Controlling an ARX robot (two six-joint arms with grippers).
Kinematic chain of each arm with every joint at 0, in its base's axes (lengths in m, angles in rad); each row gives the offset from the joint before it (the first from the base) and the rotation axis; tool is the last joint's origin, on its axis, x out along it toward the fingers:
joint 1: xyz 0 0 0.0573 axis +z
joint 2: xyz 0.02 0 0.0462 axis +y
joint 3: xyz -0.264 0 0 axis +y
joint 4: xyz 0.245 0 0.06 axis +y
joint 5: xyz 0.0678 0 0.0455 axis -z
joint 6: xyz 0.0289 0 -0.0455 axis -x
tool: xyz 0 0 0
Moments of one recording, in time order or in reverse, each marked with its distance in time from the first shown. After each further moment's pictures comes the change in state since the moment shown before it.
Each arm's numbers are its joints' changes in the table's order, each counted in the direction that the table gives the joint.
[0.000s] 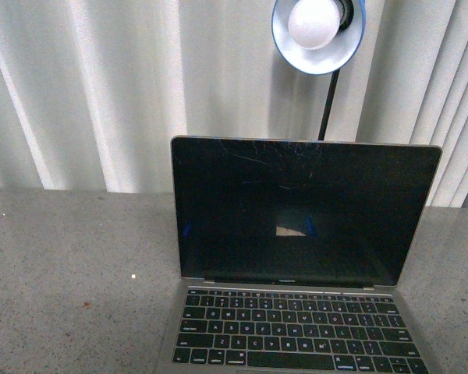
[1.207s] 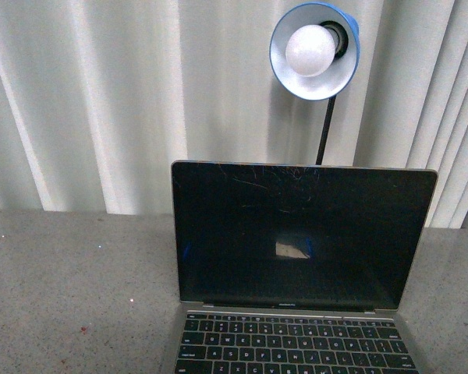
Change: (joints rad) left arm 0.000 0.000 0.000 0.000 0.000 0.000; right arm 0.000 0.000 0.000 0.000 0.000 0.000
